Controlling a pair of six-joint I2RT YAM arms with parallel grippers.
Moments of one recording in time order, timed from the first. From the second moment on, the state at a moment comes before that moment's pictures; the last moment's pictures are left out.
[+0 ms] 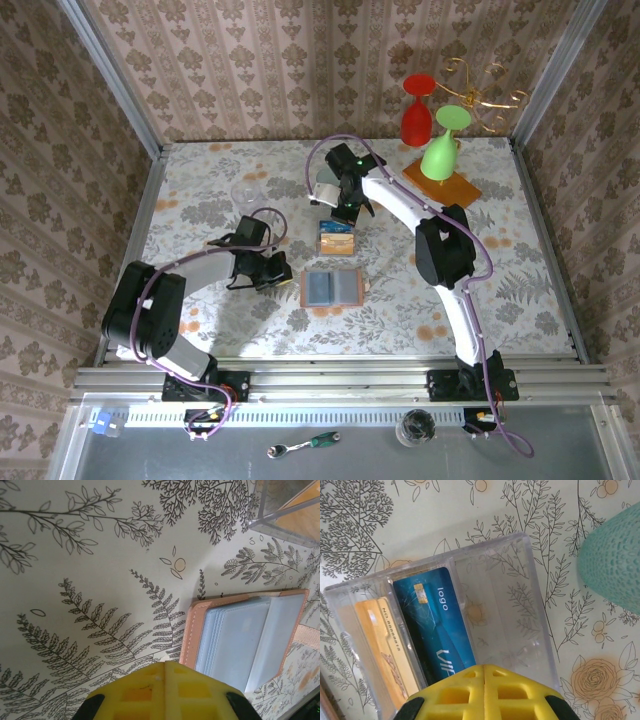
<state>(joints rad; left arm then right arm) -0.44 1.54 0.75 -0.36 0.48 -0.64 0.50 2.29 2.05 -1.03 -0.09 -0.72</state>
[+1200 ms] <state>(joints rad) -0.51 1.54 0.69 -0.24 0.51 -0.67 0.53 1.75 1.39 -0.61 -0.13 0.02</state>
